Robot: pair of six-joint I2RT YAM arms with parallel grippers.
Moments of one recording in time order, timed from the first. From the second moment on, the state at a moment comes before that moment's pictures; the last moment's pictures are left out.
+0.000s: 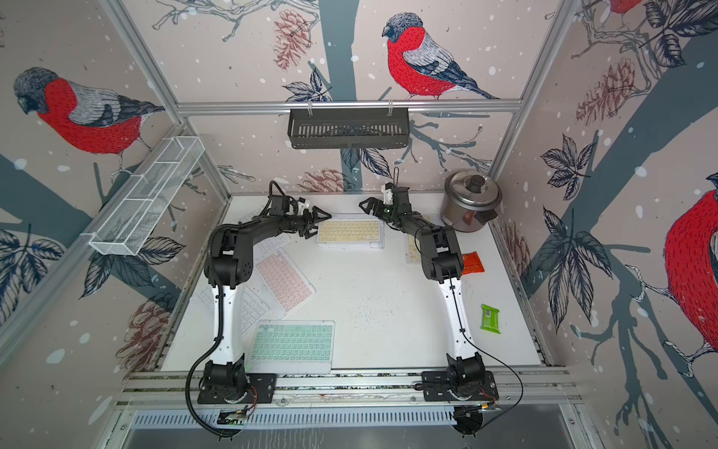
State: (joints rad) left arm -0.12 2.38 1.67 -0.12 0.92 -0.70; right arm 0.27 2.56 1.95 0.09 -0.60 0.60
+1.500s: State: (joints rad) left arm 0.08 1.51 0.80 -0.47 0.56 -0.64; right arm 1.03 1.85 1.11 -0.19 0.11 0.32
